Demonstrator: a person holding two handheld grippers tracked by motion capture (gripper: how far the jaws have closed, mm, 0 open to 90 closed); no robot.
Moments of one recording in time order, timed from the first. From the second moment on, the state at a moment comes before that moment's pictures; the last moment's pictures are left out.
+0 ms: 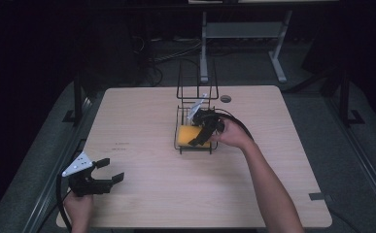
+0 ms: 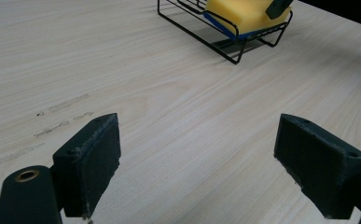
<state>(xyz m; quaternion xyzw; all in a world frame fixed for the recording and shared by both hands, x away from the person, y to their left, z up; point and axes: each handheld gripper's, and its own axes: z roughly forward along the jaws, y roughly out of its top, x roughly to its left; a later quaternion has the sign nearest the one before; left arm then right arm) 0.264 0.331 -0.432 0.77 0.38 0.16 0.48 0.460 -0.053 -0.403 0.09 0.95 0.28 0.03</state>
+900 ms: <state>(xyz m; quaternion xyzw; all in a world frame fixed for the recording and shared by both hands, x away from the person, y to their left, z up) 0.264 0.330 -0.433 0.77 0.38 0.16 0.48 0.451 -0.053 -0.395 0.09 0.95 0.29 0.04</state>
